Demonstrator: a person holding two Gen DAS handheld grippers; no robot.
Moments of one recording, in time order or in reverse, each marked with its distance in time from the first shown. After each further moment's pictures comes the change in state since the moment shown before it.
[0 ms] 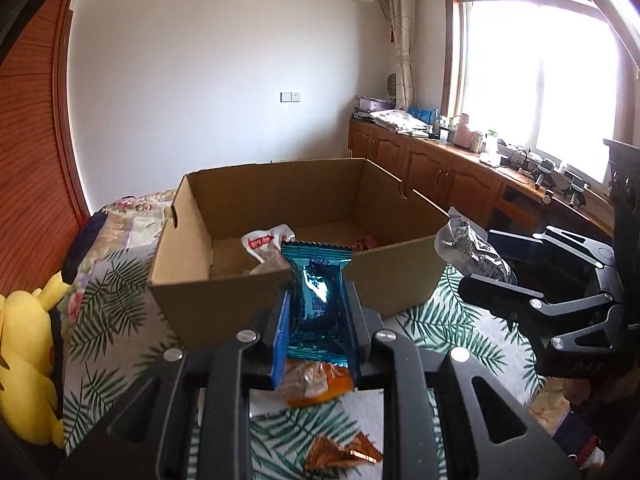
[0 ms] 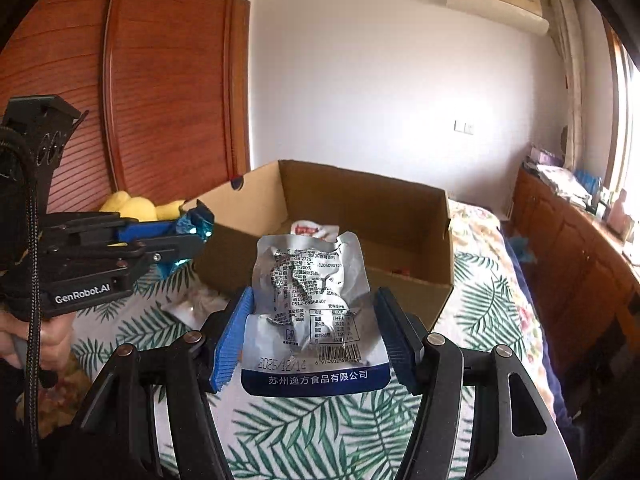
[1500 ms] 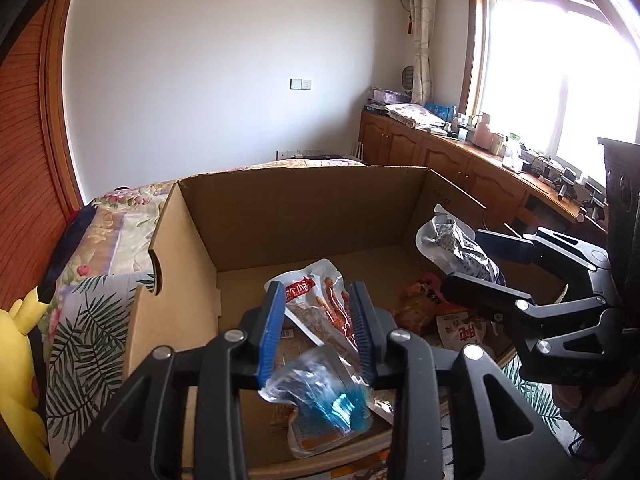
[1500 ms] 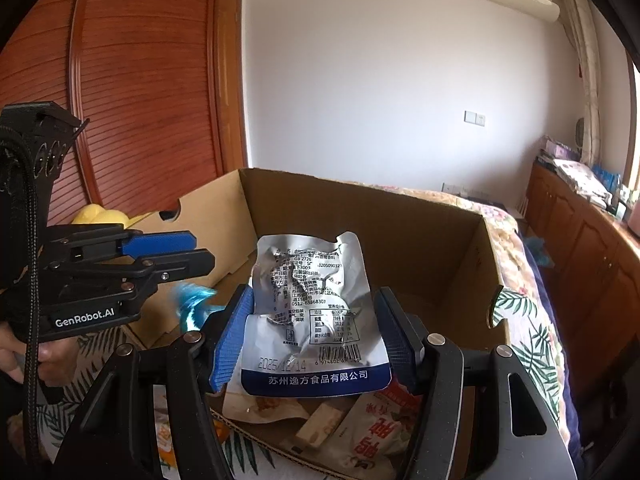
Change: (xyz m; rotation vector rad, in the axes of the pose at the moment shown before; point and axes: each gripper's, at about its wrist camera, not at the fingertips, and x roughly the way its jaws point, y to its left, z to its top) left arm 0.111 0.058 0.044 -0.046 0.040 -0.002; right arm 0.115 -0.039 0.044 0.018 0.032 0.027
